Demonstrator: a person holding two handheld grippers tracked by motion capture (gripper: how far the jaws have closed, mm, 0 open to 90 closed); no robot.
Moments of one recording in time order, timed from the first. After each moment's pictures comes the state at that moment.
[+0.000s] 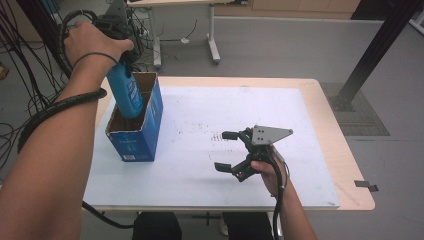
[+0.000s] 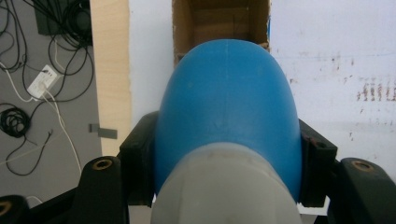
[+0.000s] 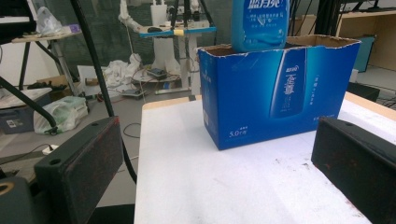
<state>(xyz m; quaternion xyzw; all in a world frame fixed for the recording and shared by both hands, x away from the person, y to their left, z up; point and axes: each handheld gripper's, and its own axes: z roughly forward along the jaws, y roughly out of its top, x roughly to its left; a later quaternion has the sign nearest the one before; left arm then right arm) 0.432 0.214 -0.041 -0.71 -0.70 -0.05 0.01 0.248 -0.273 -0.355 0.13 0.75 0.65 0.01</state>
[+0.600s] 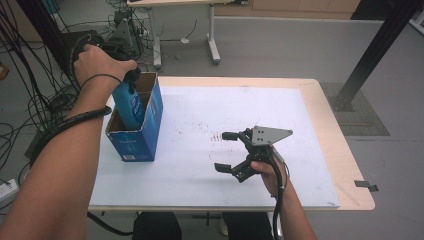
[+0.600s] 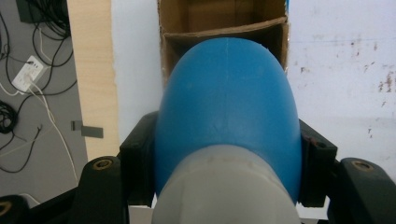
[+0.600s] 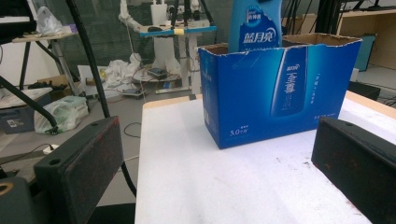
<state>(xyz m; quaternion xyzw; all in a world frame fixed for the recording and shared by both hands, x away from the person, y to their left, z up) 0.434 0.223 -0.090 -0.71 -0.70 -0.03 0.03 0.248 -0.273 -0.356 0.13 0.75 0.64 0.01</state>
